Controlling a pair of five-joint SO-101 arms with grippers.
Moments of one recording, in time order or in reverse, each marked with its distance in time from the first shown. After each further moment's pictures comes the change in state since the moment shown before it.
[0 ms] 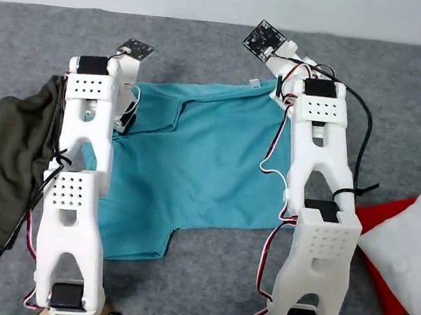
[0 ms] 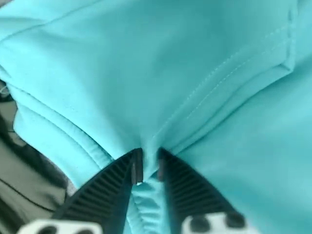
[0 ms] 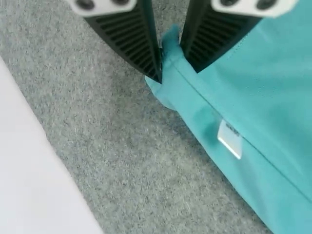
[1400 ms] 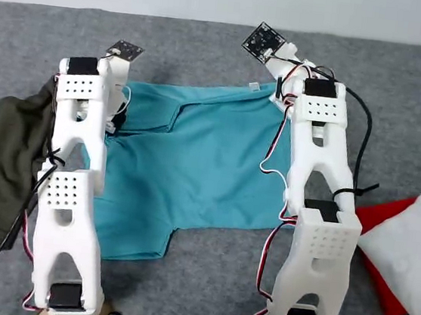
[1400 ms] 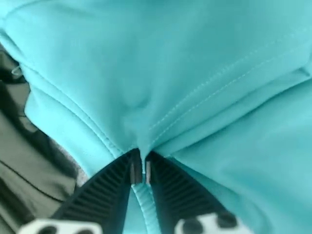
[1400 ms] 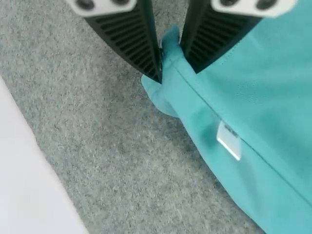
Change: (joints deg) left arm -2.5 0.0 1.2 0.0 -0.5; right arm 0.0 0.0 0.0 2.1 0.0
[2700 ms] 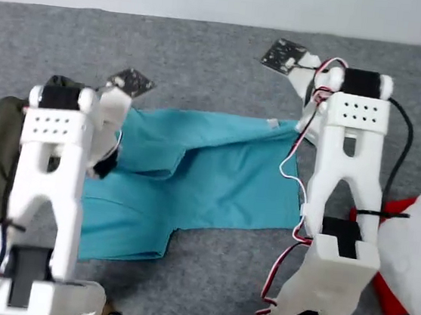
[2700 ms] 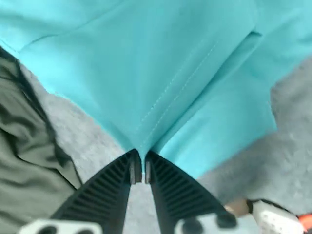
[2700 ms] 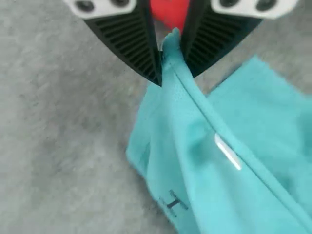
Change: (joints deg) left arm 3.5 -67.8 70.5 0.0 -10.8; right arm 5.5 -15.7 0.0 39.3 9.6
